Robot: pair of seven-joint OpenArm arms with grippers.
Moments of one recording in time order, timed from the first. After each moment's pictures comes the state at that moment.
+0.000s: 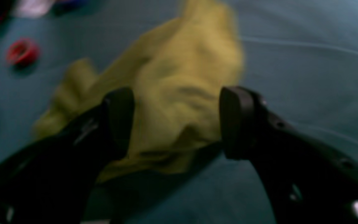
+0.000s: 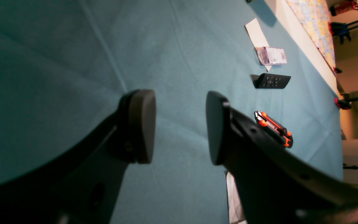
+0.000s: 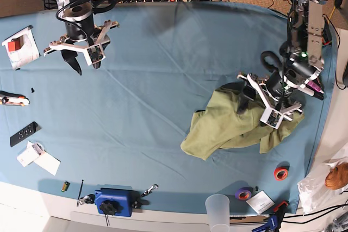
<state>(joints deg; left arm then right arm) 3.6 -20.3 1.6 108.8 -20.9 -18.4 40.0 -33.2 27.4 -5.8 132.4 -19.1 -0.9 -45.1</state>
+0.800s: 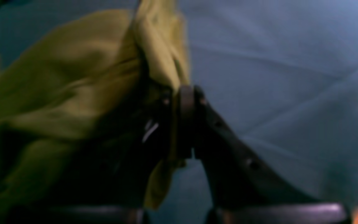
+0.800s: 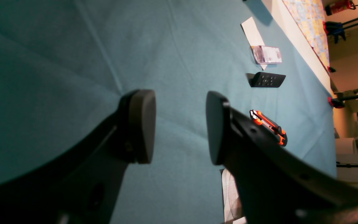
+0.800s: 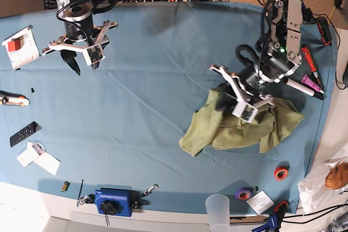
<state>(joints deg) 4.2 -10.1 4.5 108.8 -25.7 -23.4 42.8 -33.2 27.5 -5.8 132.4 -20.5 -0.9 -45.2</state>
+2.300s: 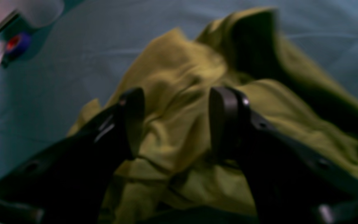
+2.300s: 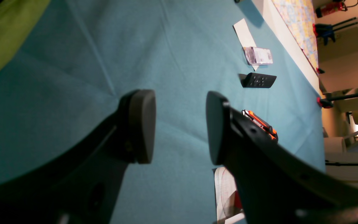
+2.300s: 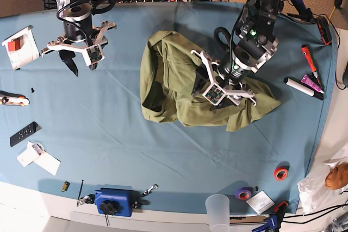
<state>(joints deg) 6.7 -7.3 13.8 110.5 1.4 -23.0 34.6 -33.2 27.5 -5.8 132.4 -22.6 -1.1 -45.5</state>
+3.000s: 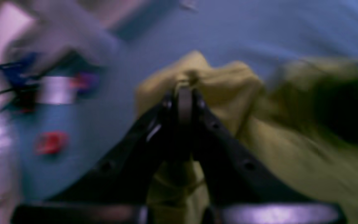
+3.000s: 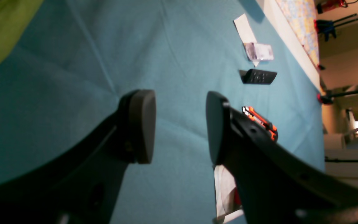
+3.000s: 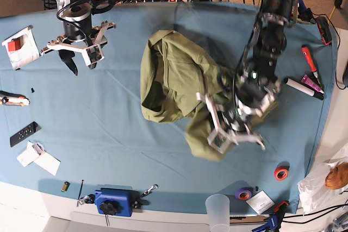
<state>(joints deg) -10.9 -7.9 14.1 103.1 3.6 -17.4 37.3 -33.2 27.5 -5.8 132.4 -22.6 -1.1 -46.4</state>
